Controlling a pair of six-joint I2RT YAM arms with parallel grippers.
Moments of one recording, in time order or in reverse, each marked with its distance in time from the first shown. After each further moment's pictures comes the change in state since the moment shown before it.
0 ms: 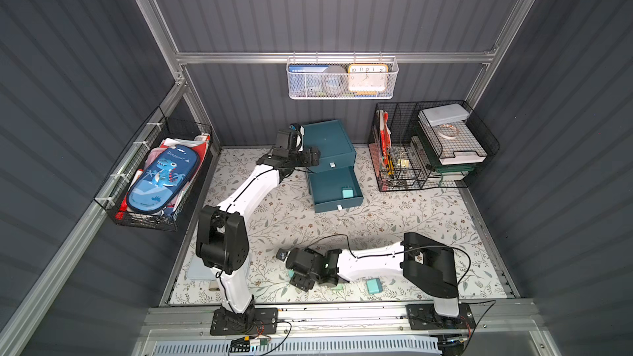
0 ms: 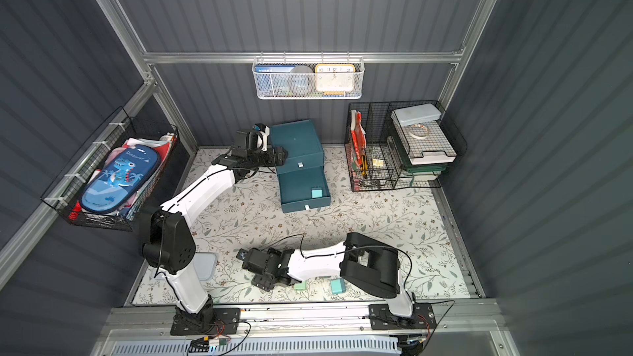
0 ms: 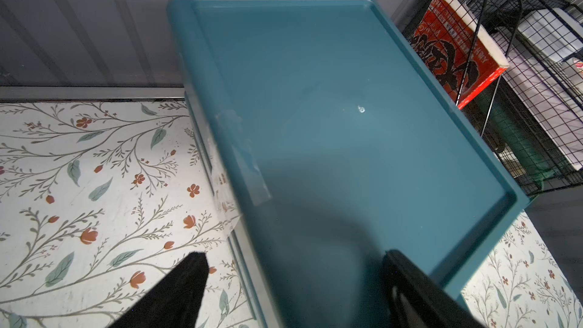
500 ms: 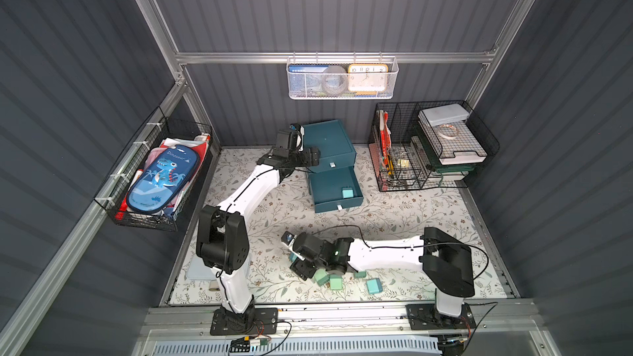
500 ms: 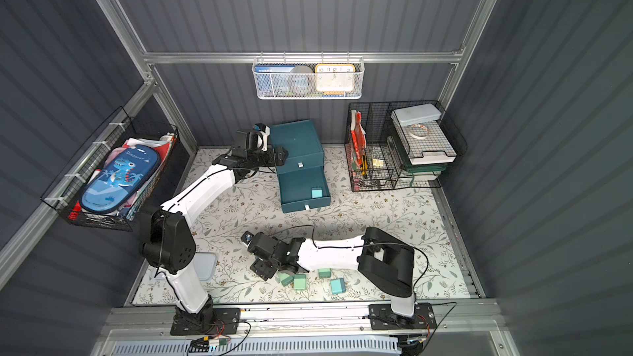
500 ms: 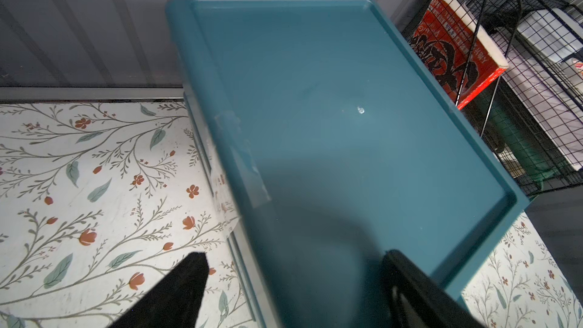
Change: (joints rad) left arm 0.000 0.003 0.002 0.003 0.001 0.000; right arm -0.027 -0.098 -0.011 0.024 -0.089 0.095
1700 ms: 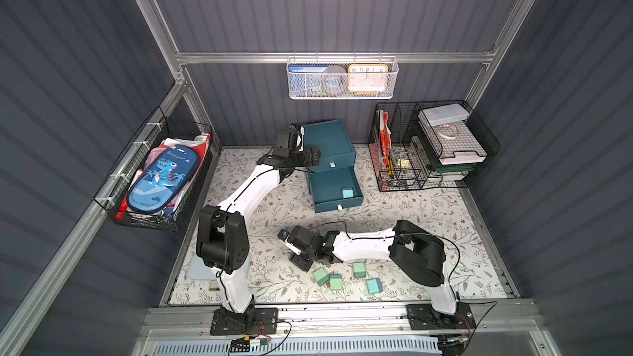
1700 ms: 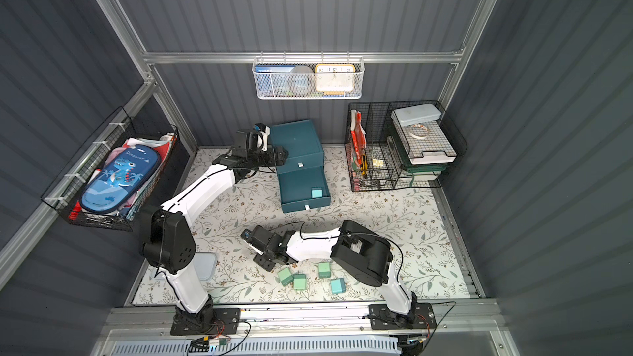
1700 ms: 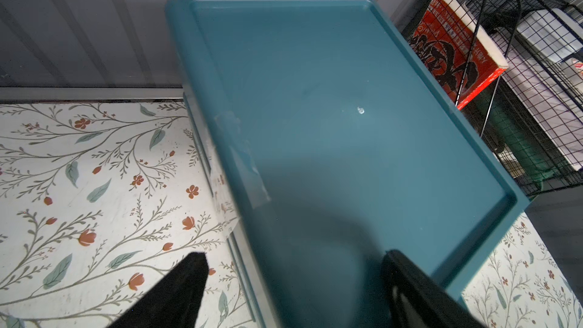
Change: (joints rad) left arm 0.000 0.001 0.000 0.001 0.000 0.000; right arm -0.087 0.189 0.116 -0.022 -0.076 -0.073
